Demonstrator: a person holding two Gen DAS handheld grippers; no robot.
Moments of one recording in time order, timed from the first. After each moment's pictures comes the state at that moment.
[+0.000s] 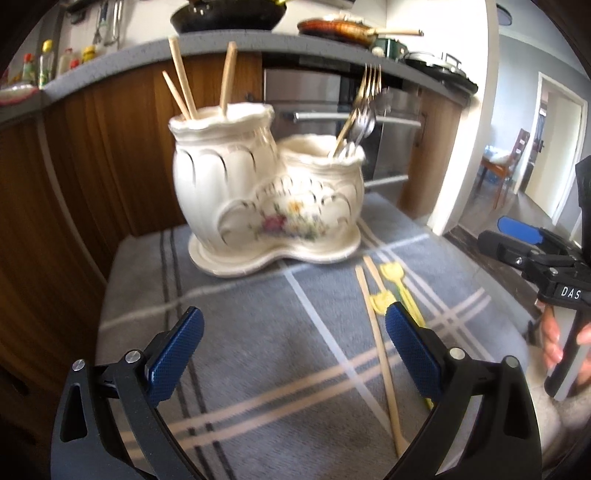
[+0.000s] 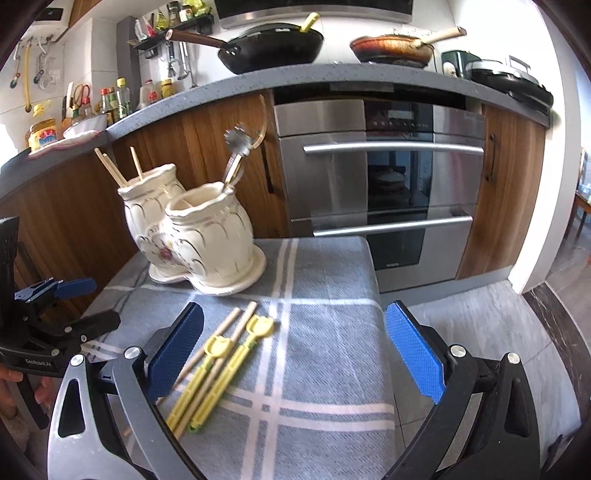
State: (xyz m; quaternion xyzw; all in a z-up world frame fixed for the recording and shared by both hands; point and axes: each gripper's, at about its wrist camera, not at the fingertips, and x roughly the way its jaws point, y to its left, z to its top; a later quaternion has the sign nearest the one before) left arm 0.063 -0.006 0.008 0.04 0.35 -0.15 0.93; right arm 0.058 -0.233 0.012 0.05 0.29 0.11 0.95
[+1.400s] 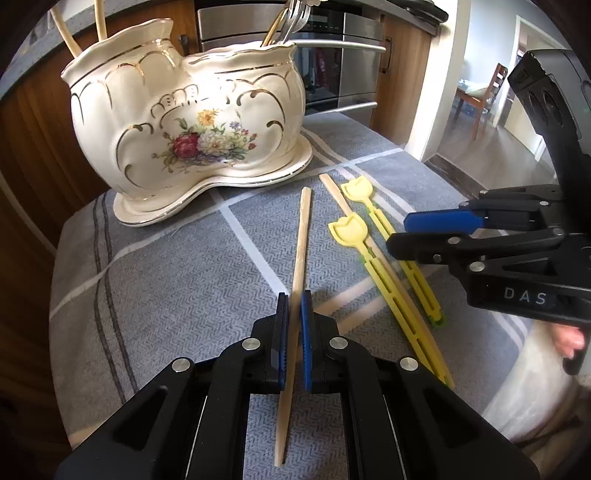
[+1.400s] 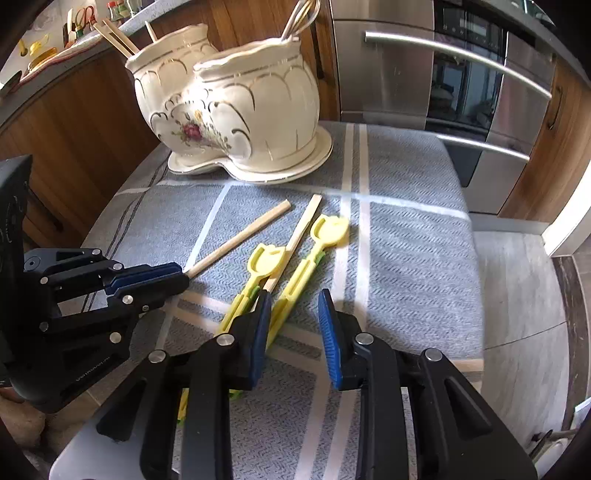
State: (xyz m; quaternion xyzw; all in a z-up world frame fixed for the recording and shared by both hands) left arm 0.073 -0.043 -0.035 0.11 0.44 -0.20 0.87; right arm 0.090 -0.170 -0.034 0.00 0.47 0.19 0.86
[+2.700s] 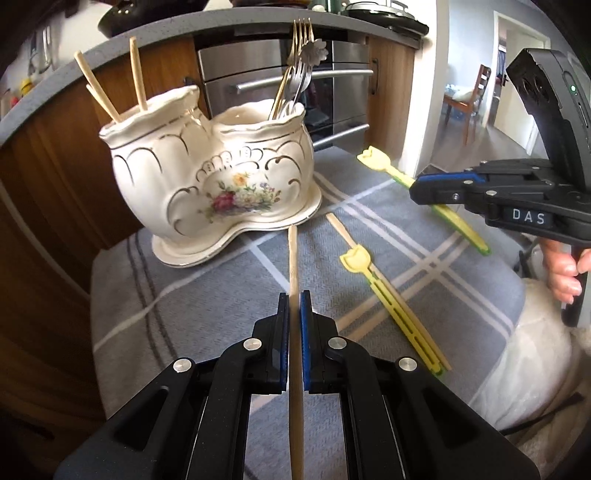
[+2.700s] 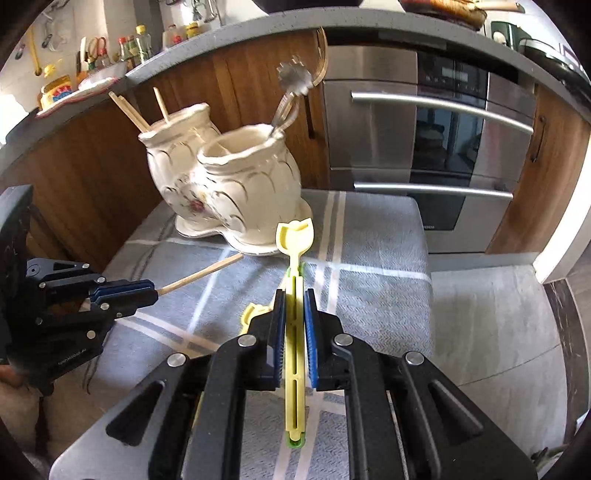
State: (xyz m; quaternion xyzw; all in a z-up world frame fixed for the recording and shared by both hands) left arm 0.064 -0.022 0.010 0.14 0.39 -0.22 0.88; right arm 0.080 -0.192 0.020 0.01 0.38 0.19 0.90
